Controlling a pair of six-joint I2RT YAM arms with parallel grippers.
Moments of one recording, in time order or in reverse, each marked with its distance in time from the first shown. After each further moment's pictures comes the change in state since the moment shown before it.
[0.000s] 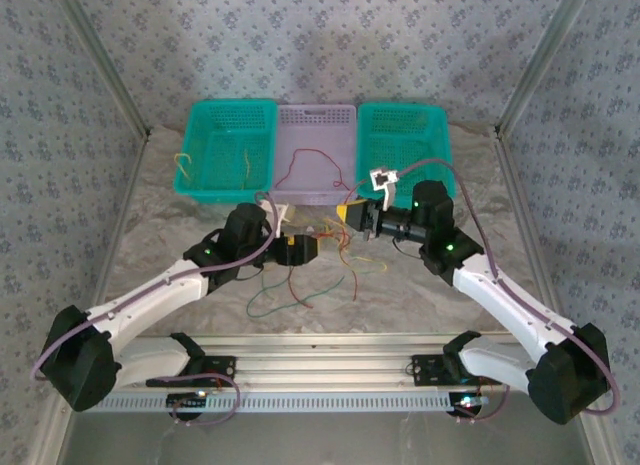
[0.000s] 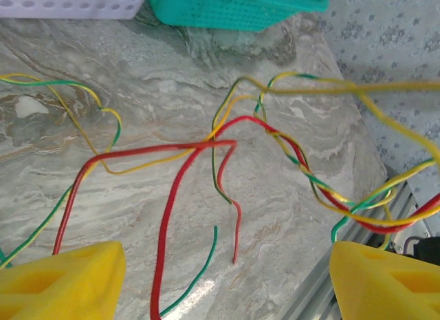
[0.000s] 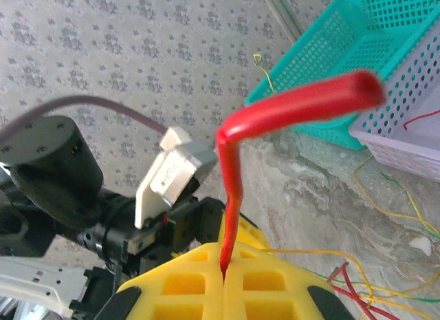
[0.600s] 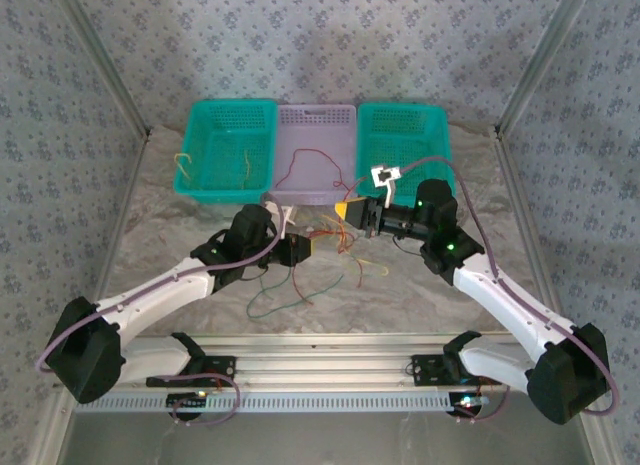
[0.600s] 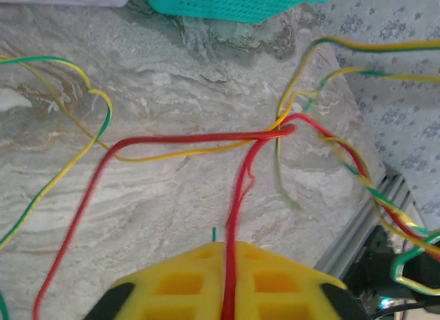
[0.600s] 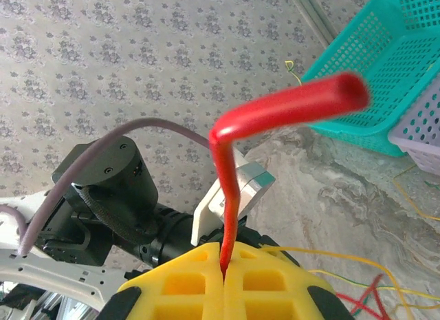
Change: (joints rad) left arm -0.011 0.040 -0.012 0.049 0.002 -0.022; right arm -0.009 0.002 0.000 0.074 -0.079 0.086
